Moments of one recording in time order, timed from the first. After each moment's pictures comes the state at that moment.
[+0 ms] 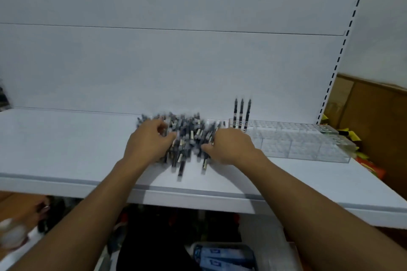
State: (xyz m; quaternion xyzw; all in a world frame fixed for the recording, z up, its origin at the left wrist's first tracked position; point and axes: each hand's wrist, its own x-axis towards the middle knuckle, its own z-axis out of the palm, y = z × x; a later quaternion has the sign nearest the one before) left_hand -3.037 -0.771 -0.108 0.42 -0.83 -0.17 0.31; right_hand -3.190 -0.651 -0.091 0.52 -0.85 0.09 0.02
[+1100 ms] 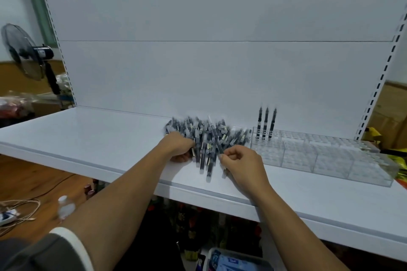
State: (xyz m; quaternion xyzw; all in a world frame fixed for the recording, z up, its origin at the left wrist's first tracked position) left_hand -3.055 -0.783 -0.107 0.54 -0.71 -0.41 0.18; right_hand -3.181 -0.635 -0.144 0.46 -0.67 0.55 -0.17
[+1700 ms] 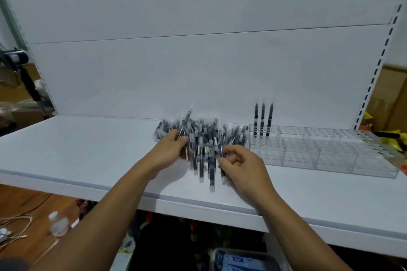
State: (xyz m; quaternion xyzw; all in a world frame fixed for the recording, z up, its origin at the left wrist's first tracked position) left_hand -3.042 -0.776 -0.103 0.39 -0.76 -0.45 0.26; right_hand -3.184 -0.636 -0.142 0.45 -0.67 0.56 -0.19
